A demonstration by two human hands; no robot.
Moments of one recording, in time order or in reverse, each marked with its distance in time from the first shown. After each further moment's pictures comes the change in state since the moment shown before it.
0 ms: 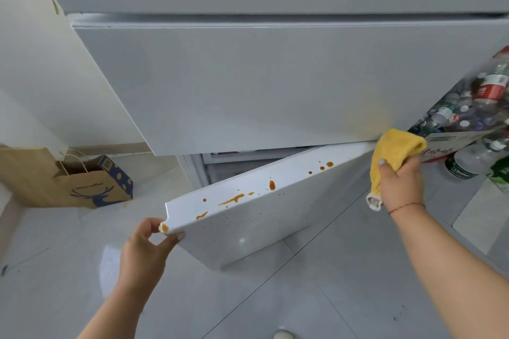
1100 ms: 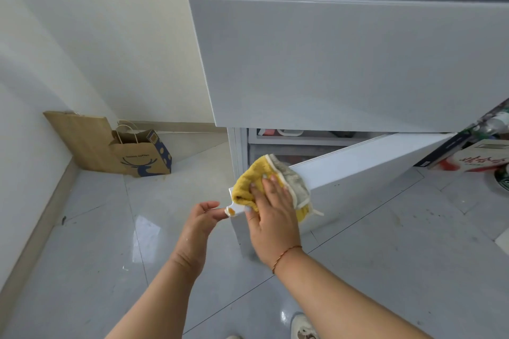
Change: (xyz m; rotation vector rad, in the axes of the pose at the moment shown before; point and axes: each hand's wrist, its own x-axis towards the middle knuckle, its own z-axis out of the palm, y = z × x) left_hand -0.035 -0.008 -0.022 -0.620 -0.222 -0.278; right_hand -0.251 -0.067 0.155 -0.283 -0.511 -0.683
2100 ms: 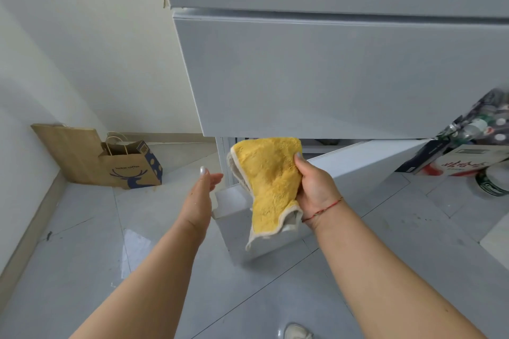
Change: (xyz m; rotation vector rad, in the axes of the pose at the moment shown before) left_hand 0.020 0.046 0.038 0.175 0.035 0.137; right_hand 0.056 0.017 -0.105 1.621 -0.113 0.849
